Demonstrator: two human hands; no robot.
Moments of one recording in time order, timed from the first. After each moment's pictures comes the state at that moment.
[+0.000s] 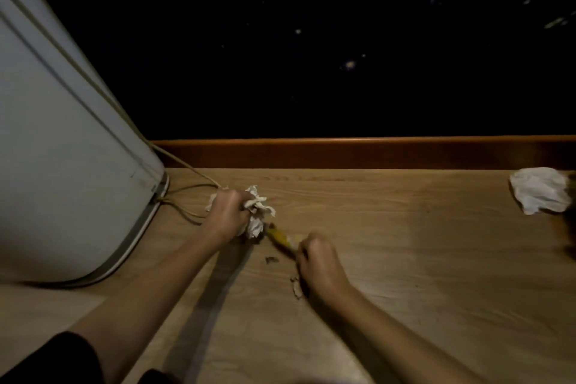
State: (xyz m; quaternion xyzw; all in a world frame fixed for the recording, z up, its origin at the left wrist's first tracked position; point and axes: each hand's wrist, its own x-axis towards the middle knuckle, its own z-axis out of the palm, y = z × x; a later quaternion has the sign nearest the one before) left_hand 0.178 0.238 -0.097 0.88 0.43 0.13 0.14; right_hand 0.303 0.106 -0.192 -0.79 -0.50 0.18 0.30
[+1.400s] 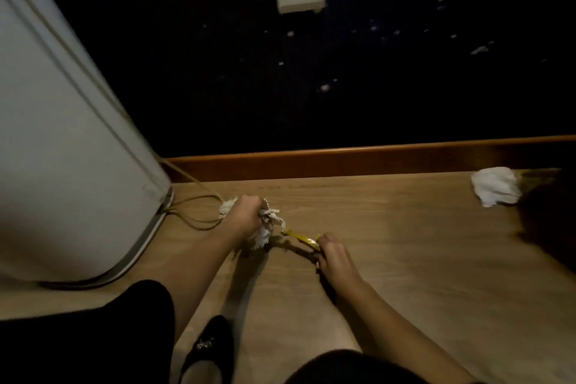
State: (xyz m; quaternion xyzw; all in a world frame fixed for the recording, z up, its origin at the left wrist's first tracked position) left_hand 0.210 0.196 -0.085 0.90 0.43 0.01 0.09; right_hand 0.345 0.053 -0.200 -0.76 -0.55 0.15 0.31
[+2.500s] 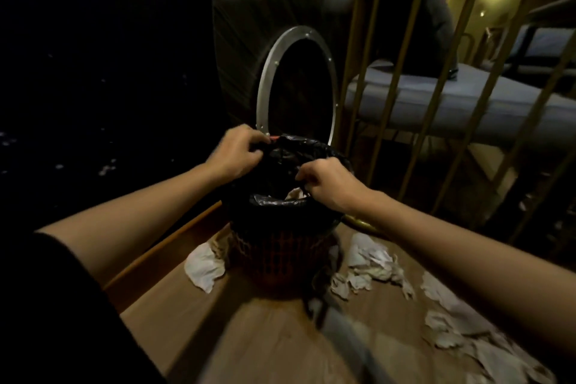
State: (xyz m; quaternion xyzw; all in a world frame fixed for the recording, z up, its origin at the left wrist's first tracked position) left_hand 0.699 -0.033 0.107 0.92 -0.22 0.22 0.24; right_hand 0.640 -0.232 0.093 -0.96 -0.21 -0.11 0.17
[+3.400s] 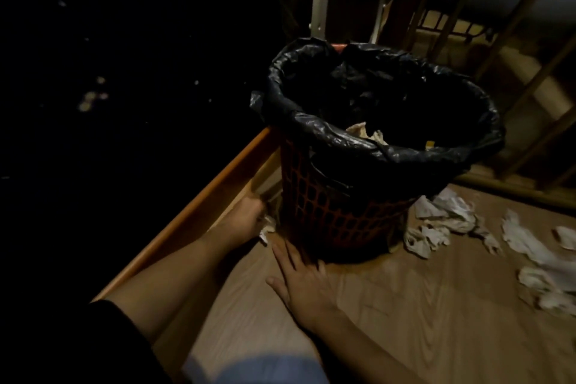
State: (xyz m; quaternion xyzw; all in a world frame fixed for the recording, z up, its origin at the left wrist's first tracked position) left_hand 0.771 0.082 -0.185 0.95 -0.28 -0.05 0.13; right_hand 0.631 -0.055 -0.228 -0.98 -0.09 0.04 0.16
